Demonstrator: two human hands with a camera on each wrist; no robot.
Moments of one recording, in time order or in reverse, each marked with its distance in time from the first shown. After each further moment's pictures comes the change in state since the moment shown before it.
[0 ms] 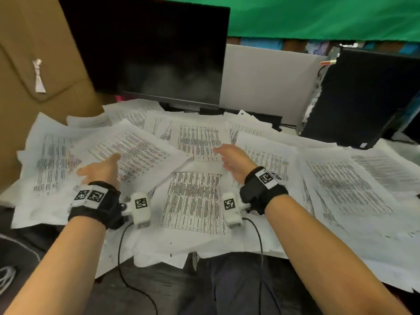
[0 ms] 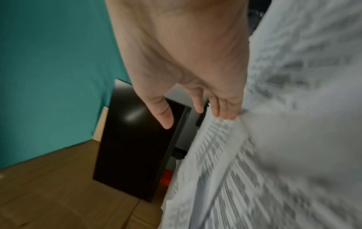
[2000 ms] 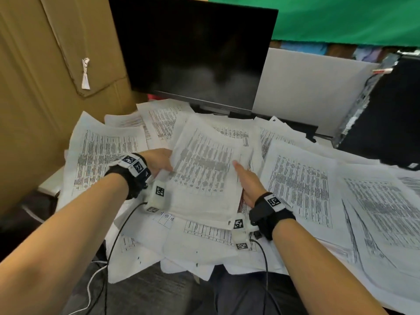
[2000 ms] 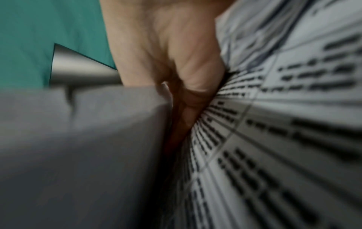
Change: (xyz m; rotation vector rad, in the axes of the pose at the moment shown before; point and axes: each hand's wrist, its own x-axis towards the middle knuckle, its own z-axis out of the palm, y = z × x) left_hand 0.014 0.036 0.027 0.765 -0.845 0.396; right_hand 0.053 0.071 0.036 0.197 -0.008 0.004
